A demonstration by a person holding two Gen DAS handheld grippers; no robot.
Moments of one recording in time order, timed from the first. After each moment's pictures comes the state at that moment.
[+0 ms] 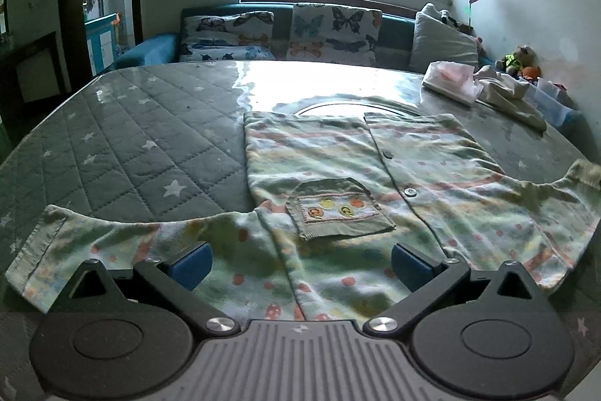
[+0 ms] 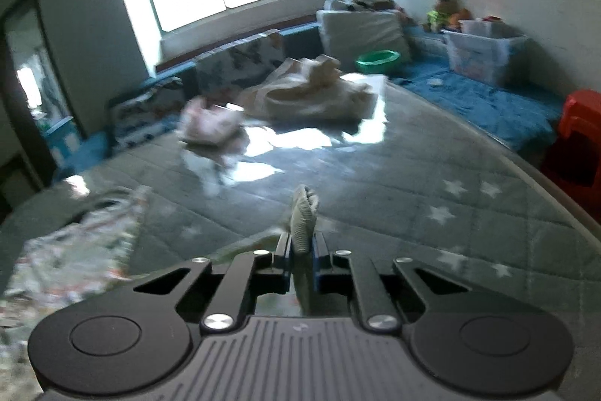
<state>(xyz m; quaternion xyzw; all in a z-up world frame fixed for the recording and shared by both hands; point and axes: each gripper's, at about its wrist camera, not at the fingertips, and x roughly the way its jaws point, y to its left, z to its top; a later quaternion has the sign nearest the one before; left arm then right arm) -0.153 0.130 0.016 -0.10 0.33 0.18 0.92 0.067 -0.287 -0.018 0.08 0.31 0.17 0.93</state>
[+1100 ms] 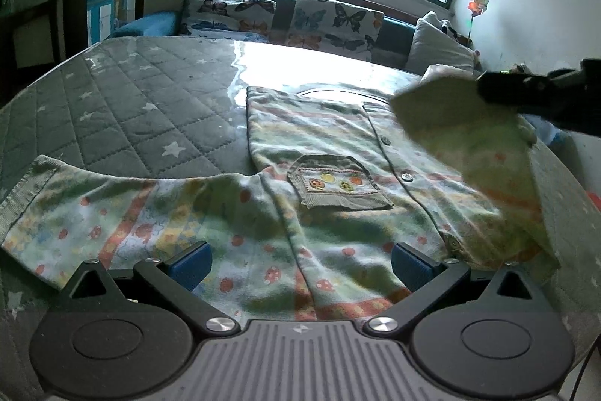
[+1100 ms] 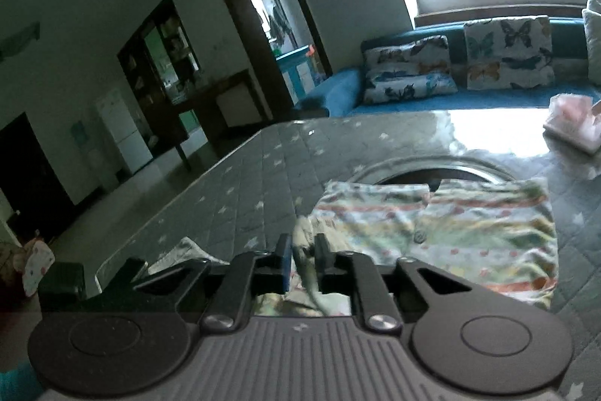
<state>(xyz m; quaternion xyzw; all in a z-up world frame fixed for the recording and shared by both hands) -0.173 0.141 0.001 -0.16 0.32 0.17 0.92 -0.031 -0.026 0.042 0.02 0.31 0.52 0.79</state>
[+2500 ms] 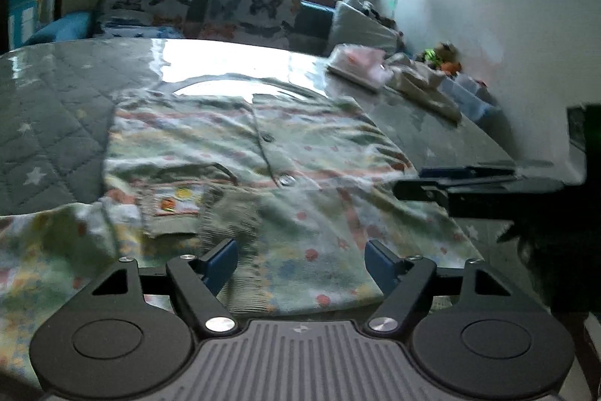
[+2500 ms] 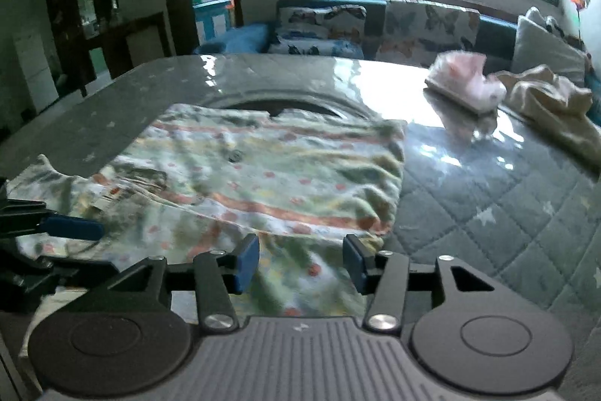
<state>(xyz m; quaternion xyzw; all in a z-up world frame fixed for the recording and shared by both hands) -0.121 0.103 0.001 -0.16 0.32 0.05 0.93 0.018 -0.086 -0.028 -0.11 0.33 0.40 0.85</state>
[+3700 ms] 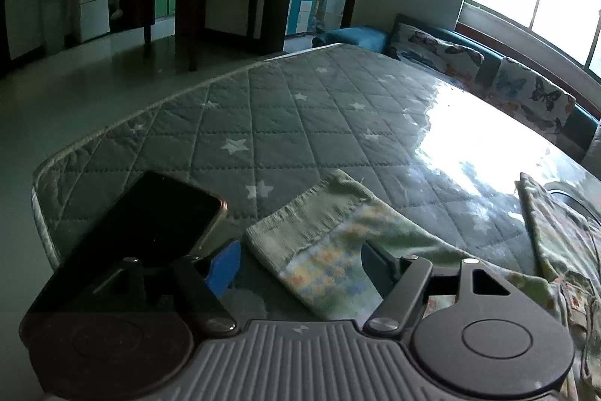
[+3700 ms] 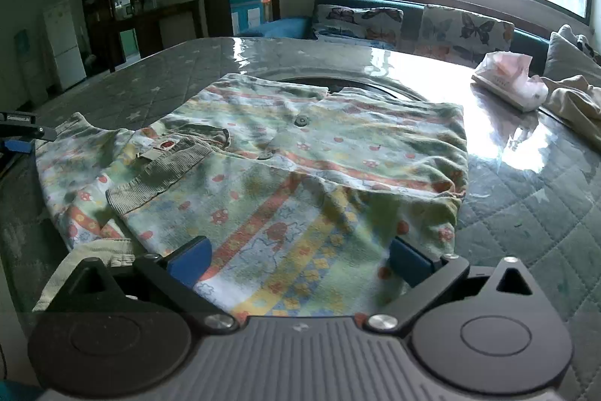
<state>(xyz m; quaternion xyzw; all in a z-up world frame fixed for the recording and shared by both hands) -0.250 0.278 -0.005 -0.23 0.28 0.46 0.81 -0.022 -0.072 -0.055 -0.14 0.32 0.44 0.83</state>
